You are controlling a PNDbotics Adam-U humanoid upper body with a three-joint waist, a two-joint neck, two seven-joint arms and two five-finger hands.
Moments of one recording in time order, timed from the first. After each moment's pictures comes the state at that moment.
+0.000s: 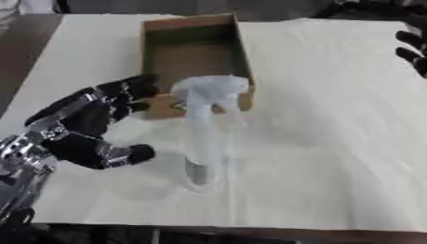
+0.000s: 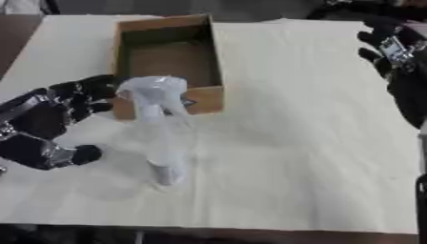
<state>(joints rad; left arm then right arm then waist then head) -0.27 0.50 -0.19 -1.98 0.29 0.27 -0.45 -0.39 -0.29 -0.20 -1.81 -0.16 0.19 0.33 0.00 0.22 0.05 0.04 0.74</state>
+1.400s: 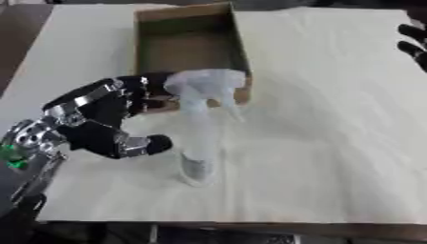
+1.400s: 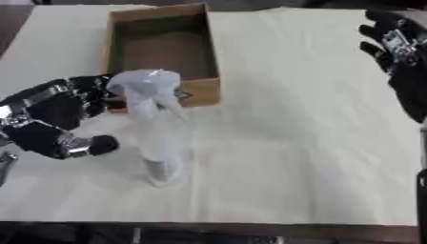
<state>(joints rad) -0.35 0.50 -0.25 -1.98 0.32 0.39 -0.45 -0.40 -0.29 -0.19 -1.81 -0.16 0.19 0.34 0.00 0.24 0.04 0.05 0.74</state>
